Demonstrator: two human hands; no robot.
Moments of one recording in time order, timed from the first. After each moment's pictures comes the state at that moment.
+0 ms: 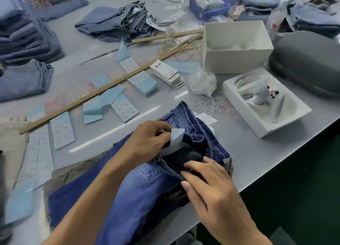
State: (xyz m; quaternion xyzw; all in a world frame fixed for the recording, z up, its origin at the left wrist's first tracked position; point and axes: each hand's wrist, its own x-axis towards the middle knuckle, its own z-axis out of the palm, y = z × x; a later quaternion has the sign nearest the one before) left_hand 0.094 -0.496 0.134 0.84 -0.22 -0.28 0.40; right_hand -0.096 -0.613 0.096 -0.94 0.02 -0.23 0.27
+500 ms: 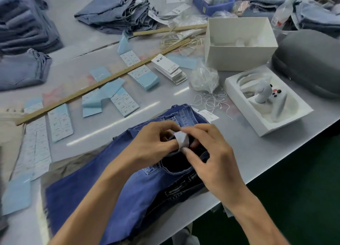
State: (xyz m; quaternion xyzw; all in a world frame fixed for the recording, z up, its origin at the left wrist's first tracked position) left_hand 0.077 -0.494 0.134 0.77 -0.26 -0.33 0.48; right_hand -0.046 -0.634 0.109 -0.89 0.05 -0.23 0.40
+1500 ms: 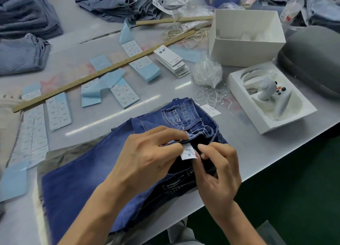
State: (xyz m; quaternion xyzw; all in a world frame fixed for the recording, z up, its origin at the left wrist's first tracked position) left_hand 0.042 -0.469 0.135 0.79 -0.52 0.11 0.30; right_hand -0.062 -0.614 0.060 -0.80 0.02 -0.49 0.34
